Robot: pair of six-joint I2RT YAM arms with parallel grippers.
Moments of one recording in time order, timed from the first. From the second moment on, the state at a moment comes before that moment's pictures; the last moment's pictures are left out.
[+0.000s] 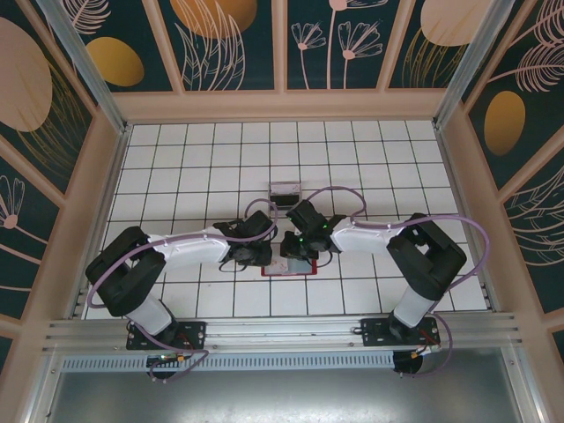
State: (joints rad) left arm -0.86 1.61 0.81 -0.40 0.02 -0.75; right arm 0.84 1.67 0.85 -0.26 -0.26 0.87
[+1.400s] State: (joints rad) left arm -0.86 1.63 0.84 -0.43 0.02 -0.75; right arm 0.72 1.62 0.57 0.17 -0.53 0.87
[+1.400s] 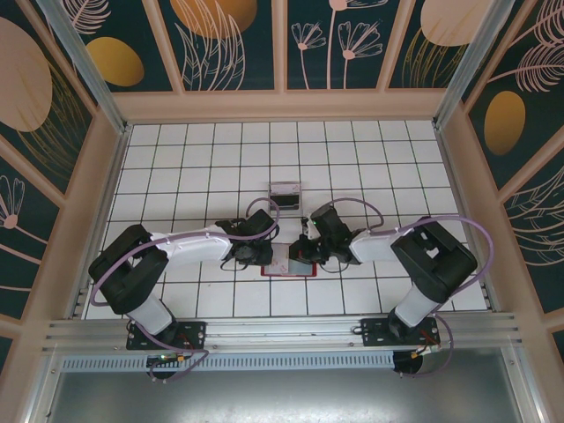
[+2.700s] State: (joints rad) left arm -0.86 1.63 0.84 -0.43 0.02 -0.75; right arm 0.67 1.65 0.52 0.29 -0.65 0.89
